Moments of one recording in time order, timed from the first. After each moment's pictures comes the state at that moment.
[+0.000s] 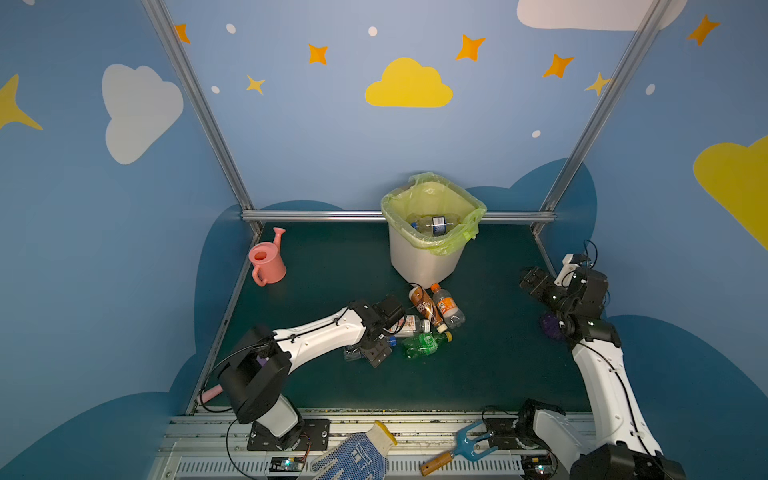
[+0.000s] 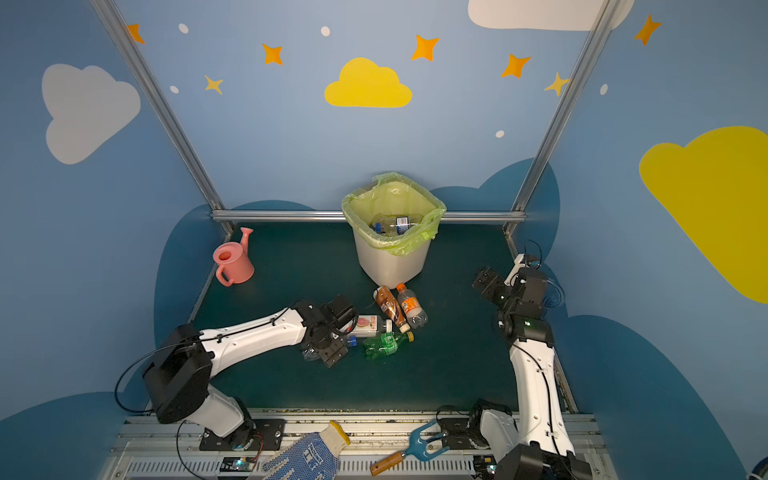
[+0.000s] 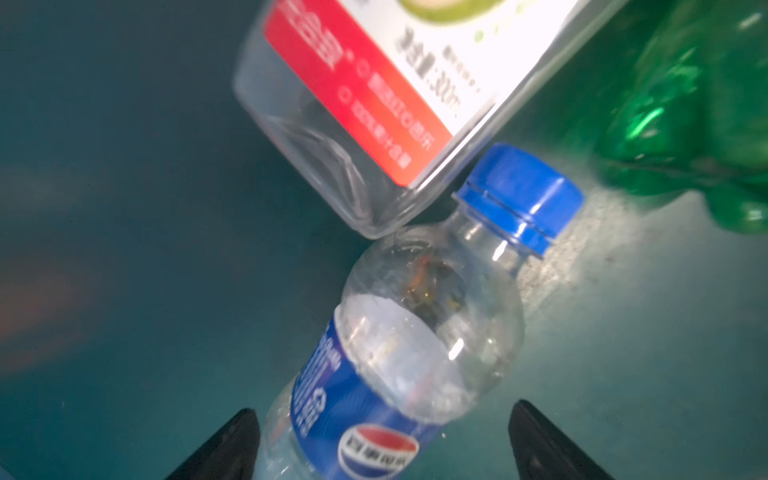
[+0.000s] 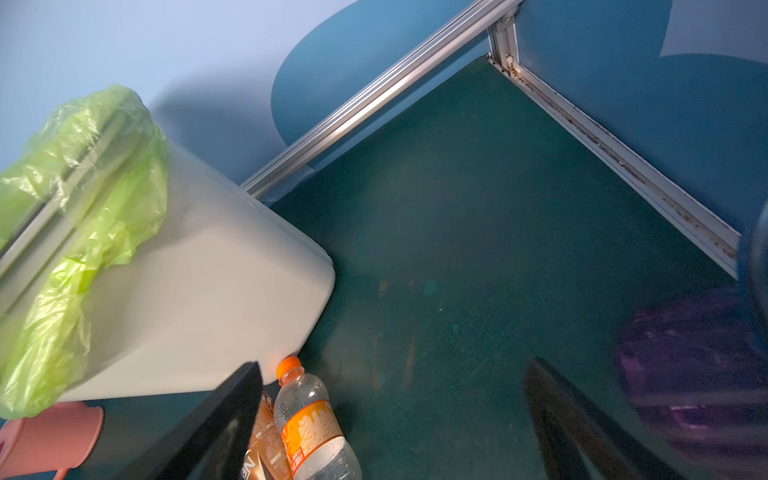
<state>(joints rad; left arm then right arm) -0.83 1.61 1.04 -0.90 -0.21 -0.04 -0.19 0.96 0.81 -0.35 -0.22 0.45</state>
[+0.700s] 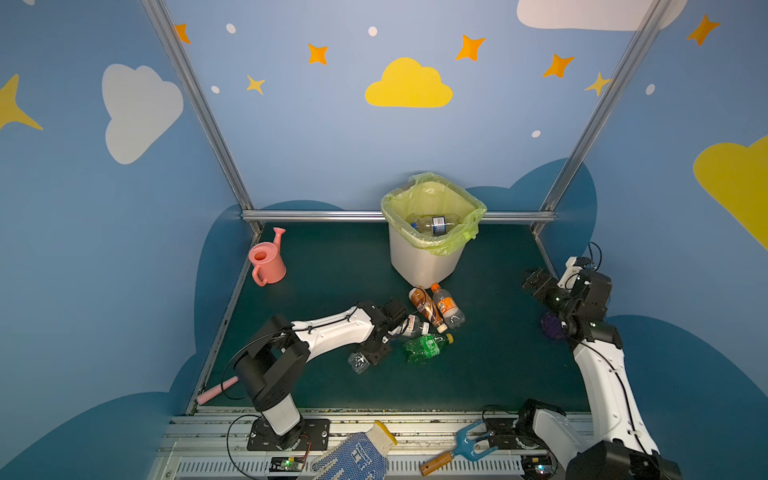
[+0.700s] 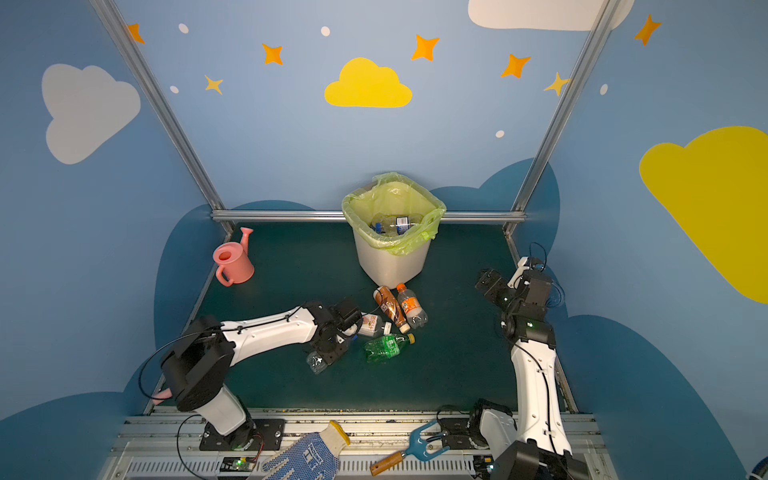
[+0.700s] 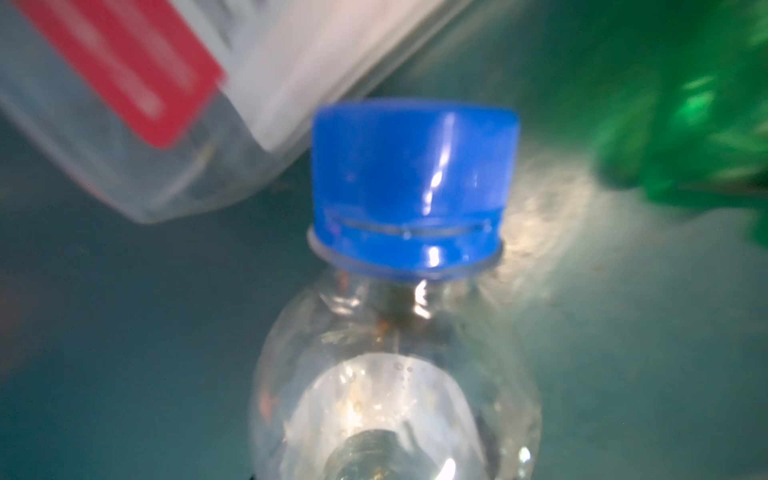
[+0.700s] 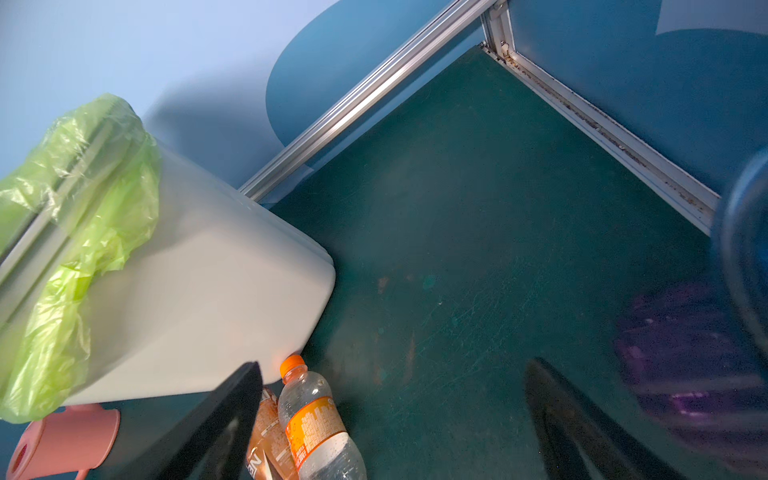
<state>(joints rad) -0.84 1.64 1.04 -0.88 -0.11 -0.03 -0.23 0.96 0.80 -0.35 -0.27 0.47</state>
